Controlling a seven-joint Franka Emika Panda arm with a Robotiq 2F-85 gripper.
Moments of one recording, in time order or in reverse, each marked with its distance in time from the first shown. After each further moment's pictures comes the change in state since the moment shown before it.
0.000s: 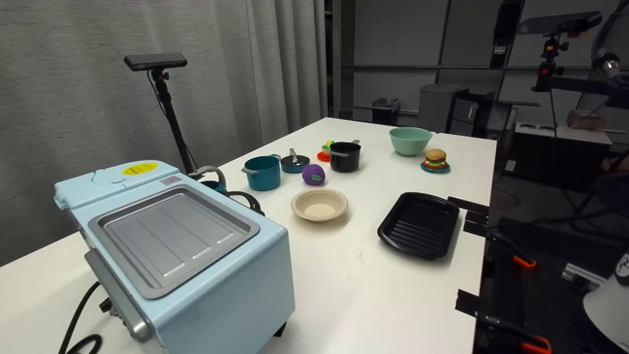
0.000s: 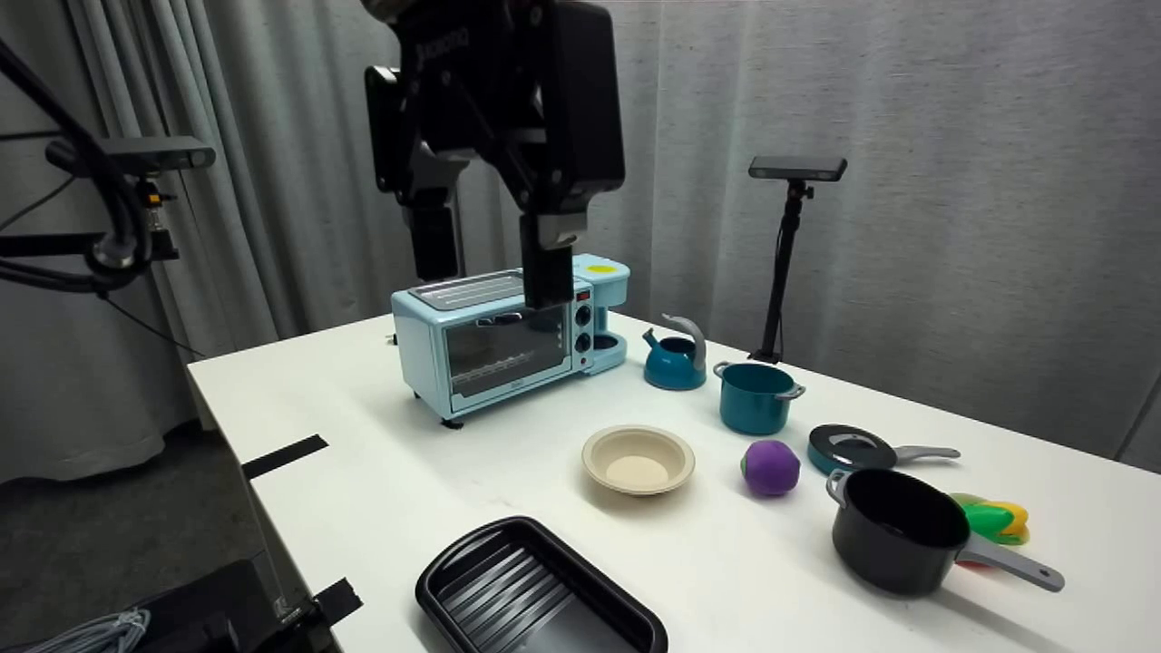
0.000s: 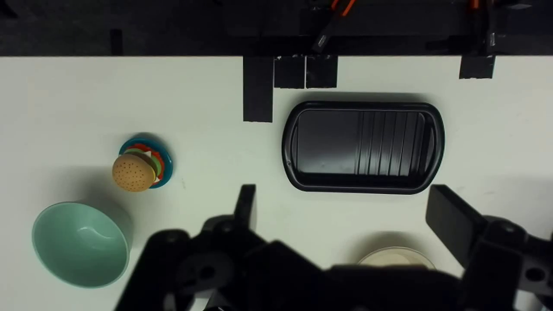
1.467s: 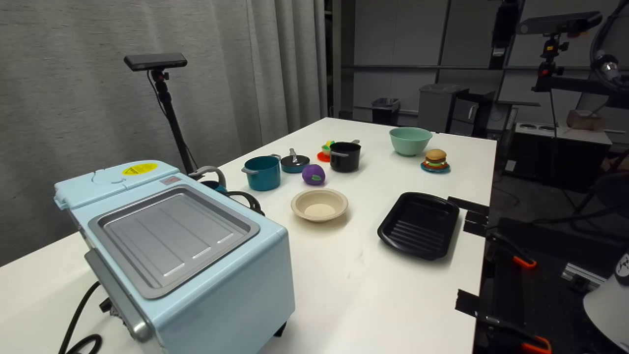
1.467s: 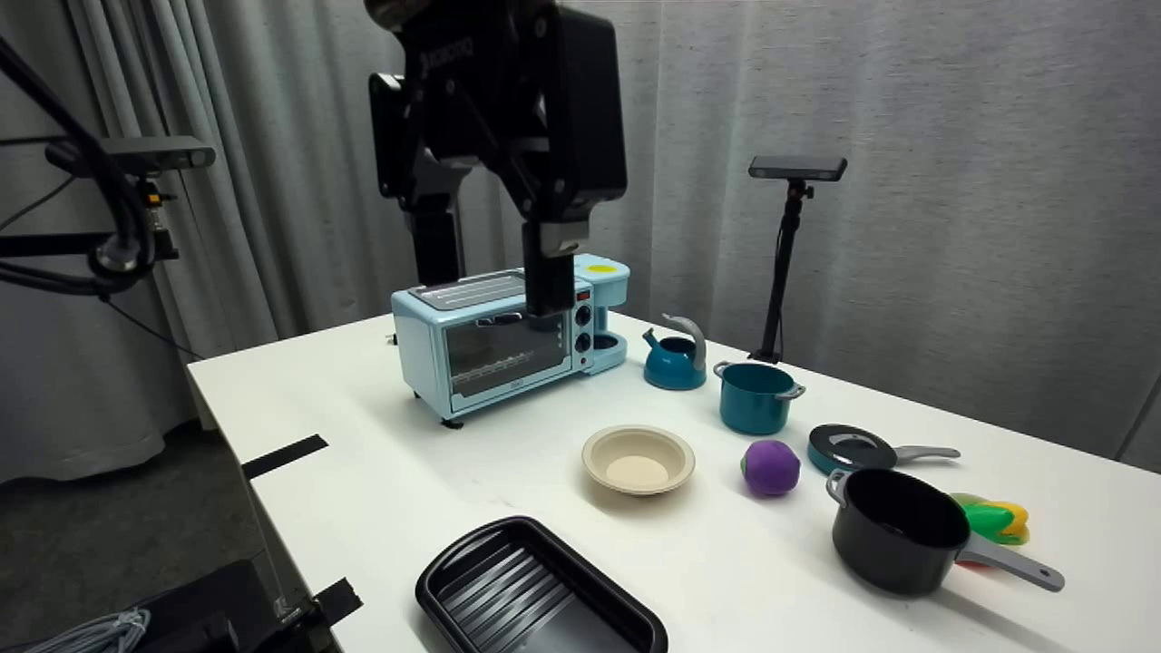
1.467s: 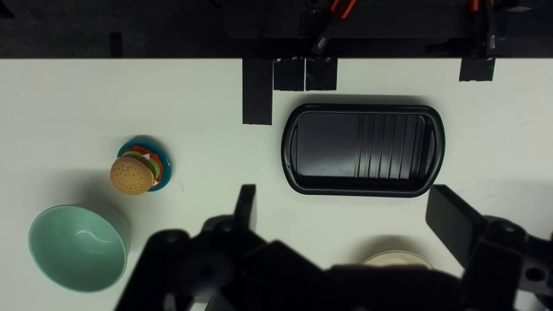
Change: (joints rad) arm 0.000 0.012 0.000 0.000 0.000 0.000 0.000
